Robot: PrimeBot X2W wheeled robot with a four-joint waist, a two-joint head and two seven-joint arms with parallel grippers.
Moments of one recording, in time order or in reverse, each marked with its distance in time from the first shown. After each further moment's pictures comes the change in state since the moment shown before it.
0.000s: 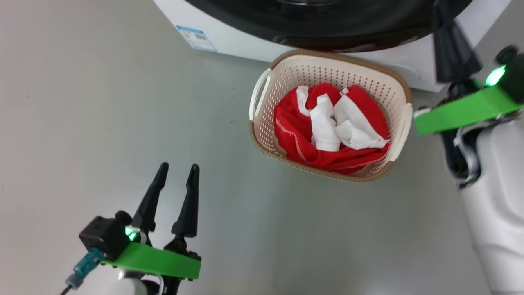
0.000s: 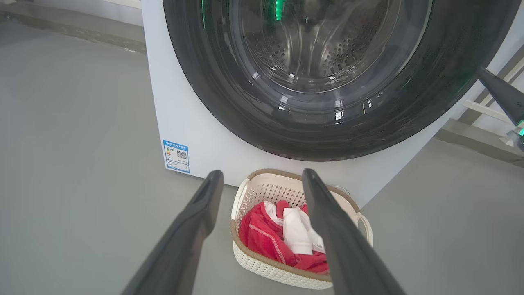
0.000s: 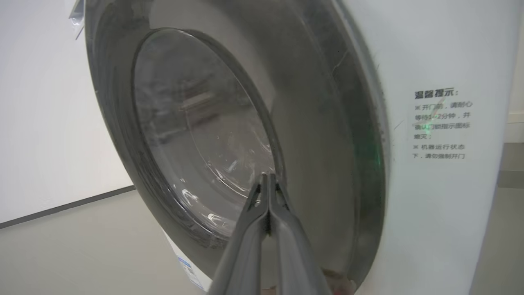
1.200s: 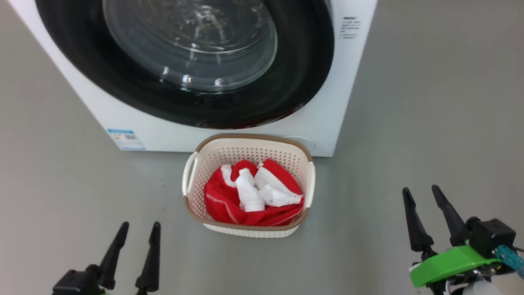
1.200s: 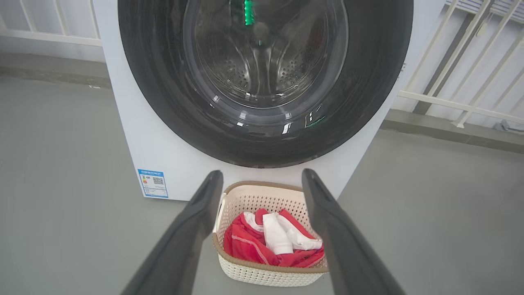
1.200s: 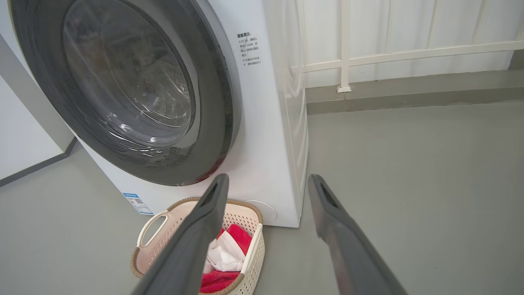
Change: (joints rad) left arm 0.214 0.078 0.113 0.015 0.108 0.000 0.000; right arm 0.619 0.095 -0.099 -0.069 0.002 0.000 0.001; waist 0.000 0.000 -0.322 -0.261
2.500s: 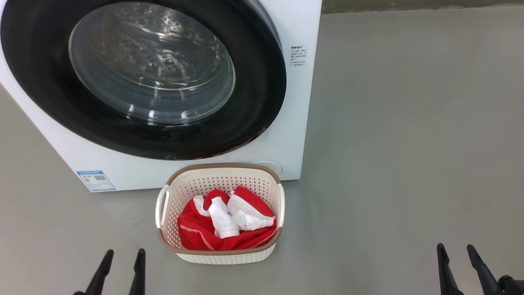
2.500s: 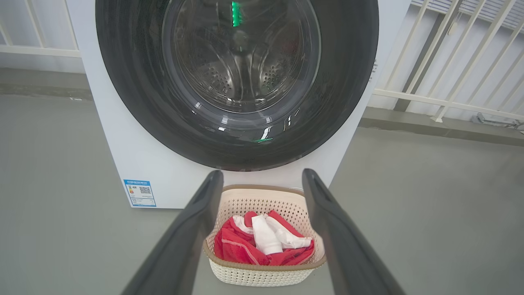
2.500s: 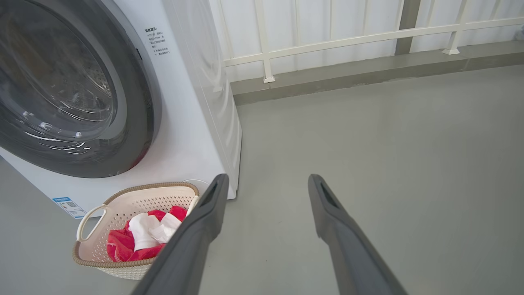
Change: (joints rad) left arm 0.117 0.028 0.055 -0.029 0.004 0.000 0.000; right arm 0.257 0.038 -0.151 -0.064 -0.031 0.000 0.000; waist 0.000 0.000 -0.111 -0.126
